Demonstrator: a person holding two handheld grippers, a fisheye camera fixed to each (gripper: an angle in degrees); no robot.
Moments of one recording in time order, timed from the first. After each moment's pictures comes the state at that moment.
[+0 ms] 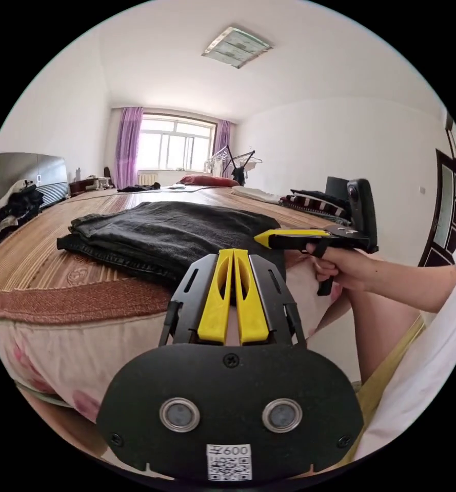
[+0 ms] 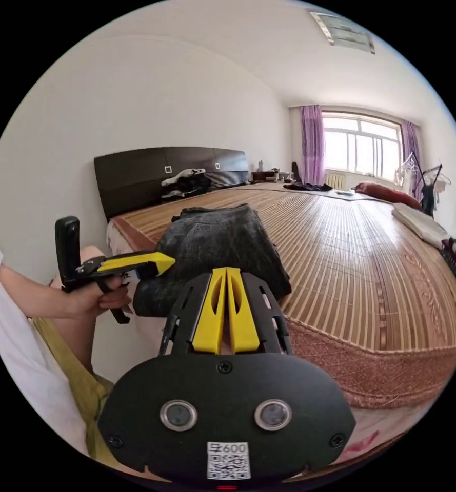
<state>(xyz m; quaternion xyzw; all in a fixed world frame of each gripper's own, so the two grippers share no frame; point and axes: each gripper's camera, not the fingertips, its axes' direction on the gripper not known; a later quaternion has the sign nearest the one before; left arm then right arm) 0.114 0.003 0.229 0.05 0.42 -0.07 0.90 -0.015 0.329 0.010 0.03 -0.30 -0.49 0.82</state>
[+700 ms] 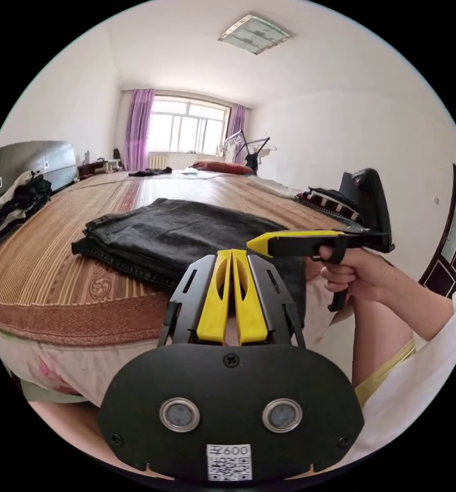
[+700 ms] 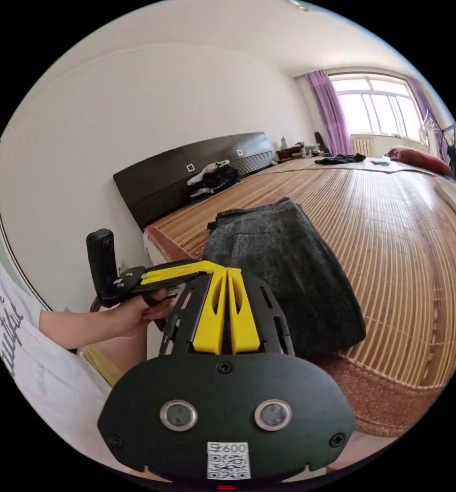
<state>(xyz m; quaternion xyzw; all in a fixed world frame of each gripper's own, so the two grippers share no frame) 0.101 0.000 0.278 -0.04 0.39 -0.08 0.92 -0.104 0.335 0.025 -0.12 -0.34 -0.53 0.77</state>
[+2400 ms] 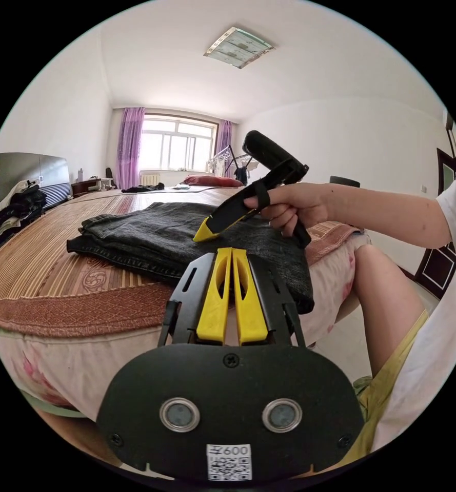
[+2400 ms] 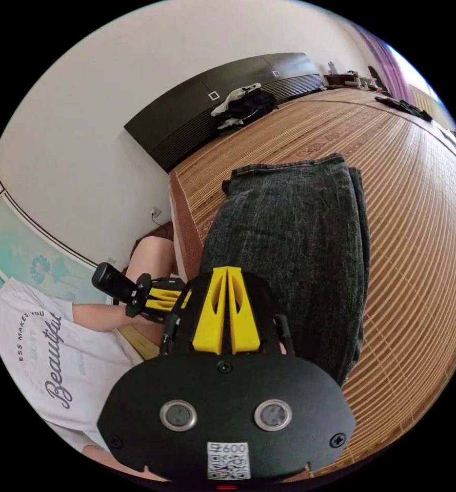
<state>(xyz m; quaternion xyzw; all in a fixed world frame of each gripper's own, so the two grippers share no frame) 0.033 0.013 0.195 0.04 0.41 -0.09 0.90 -0.315 0.220 0.135 -0.34 -0.32 -0.55 0.69</state>
